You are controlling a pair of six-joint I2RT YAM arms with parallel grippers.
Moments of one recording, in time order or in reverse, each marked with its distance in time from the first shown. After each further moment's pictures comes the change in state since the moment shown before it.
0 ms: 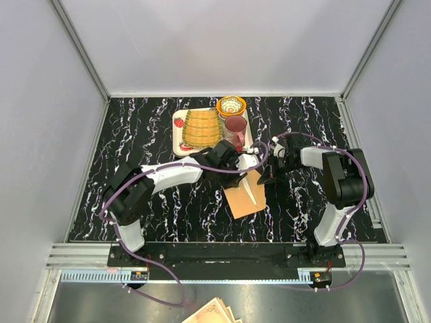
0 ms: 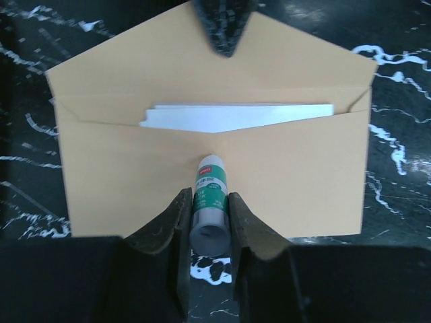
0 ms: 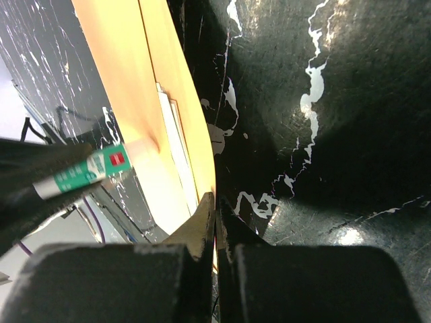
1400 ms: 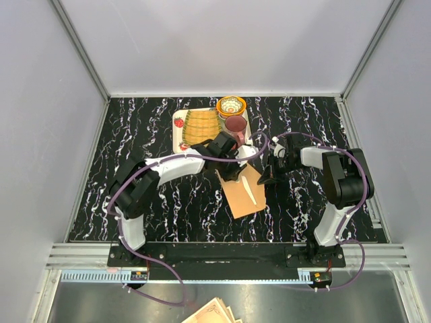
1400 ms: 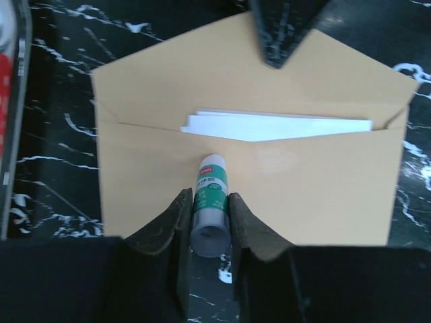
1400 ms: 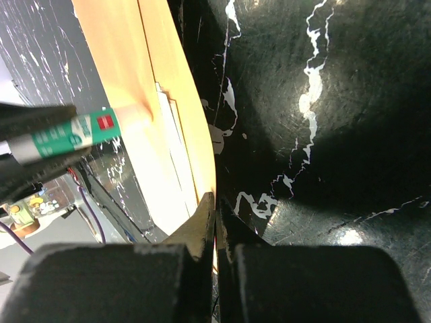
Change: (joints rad) left arm 0.029 0.066 0.098 -0.066 0.012 0.003; right arm 0.000 0.002 0.000 0.000 0.000 0.000
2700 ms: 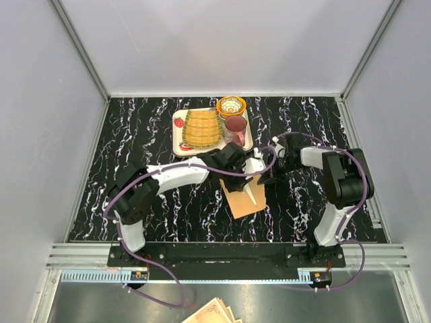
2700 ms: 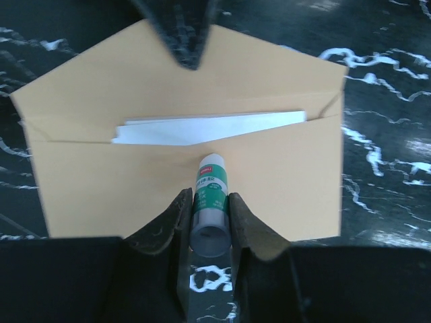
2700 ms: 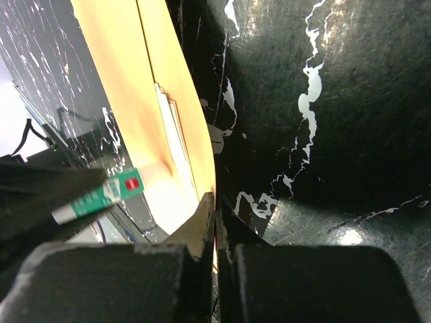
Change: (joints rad) left arm -0.107 -0.030 -0.034 -0.005 -0.014 0.015; right arm 0.000 0.000 0.000 0.000 0.001 0.003
